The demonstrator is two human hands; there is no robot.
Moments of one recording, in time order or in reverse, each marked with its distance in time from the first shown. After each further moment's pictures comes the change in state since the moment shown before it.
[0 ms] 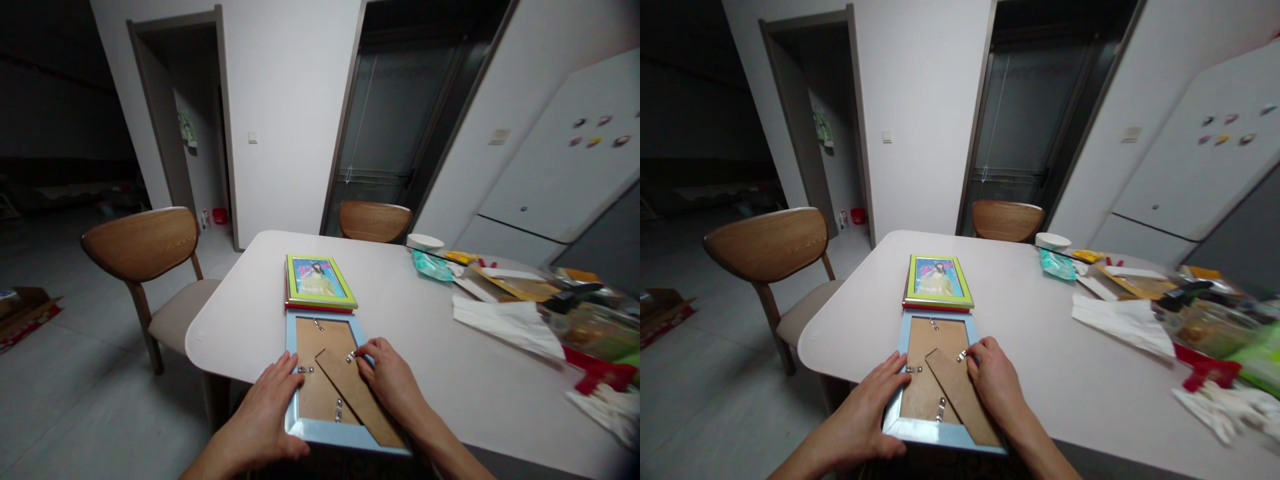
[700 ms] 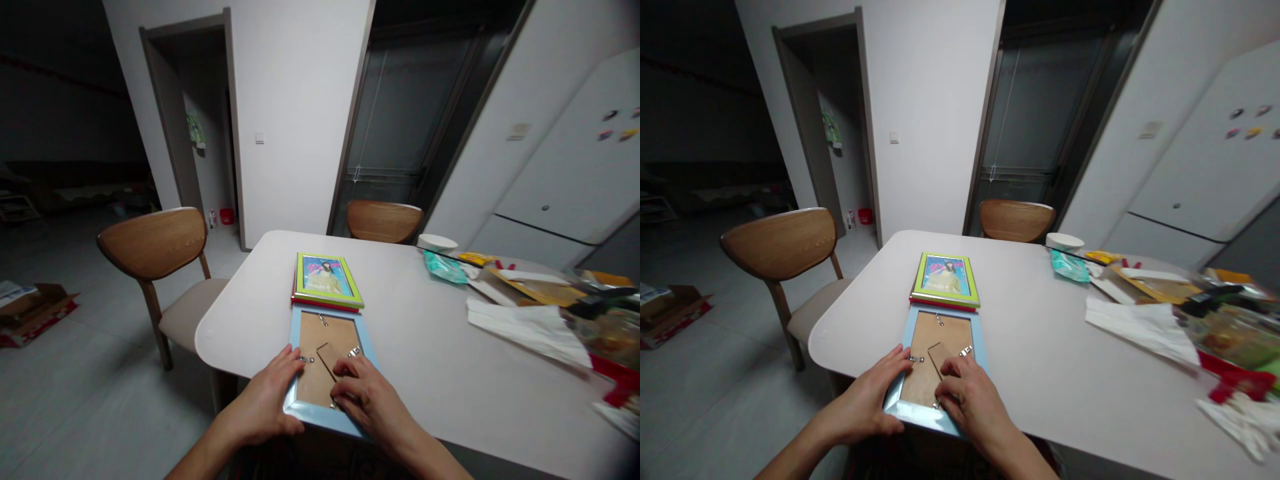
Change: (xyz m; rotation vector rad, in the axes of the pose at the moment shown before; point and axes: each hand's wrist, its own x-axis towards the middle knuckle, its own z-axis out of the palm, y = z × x) left_hand 0.005 -0.020 -0.007 -0.086 0.057 0.047; right_hand -0.021 -0.040 0.002 0.146 -0.201 -0.456
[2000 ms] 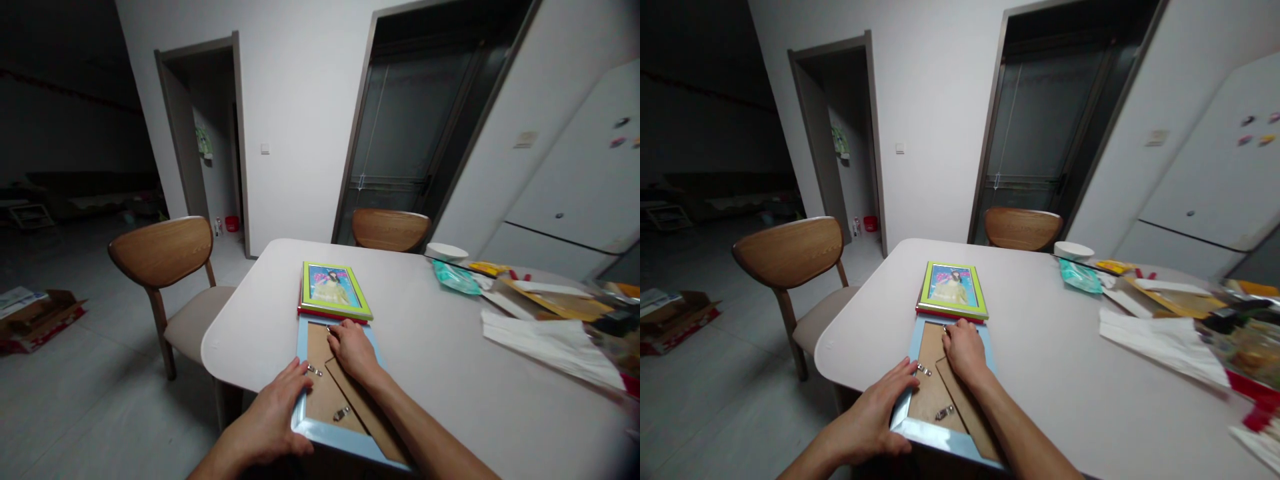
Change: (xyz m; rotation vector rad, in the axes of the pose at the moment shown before) left_hand 0.000 -0.001 0.001 -0.065 0.000 -0.003; right_hand 0.089 0.039 0.017 -0.194 0.156 0.350
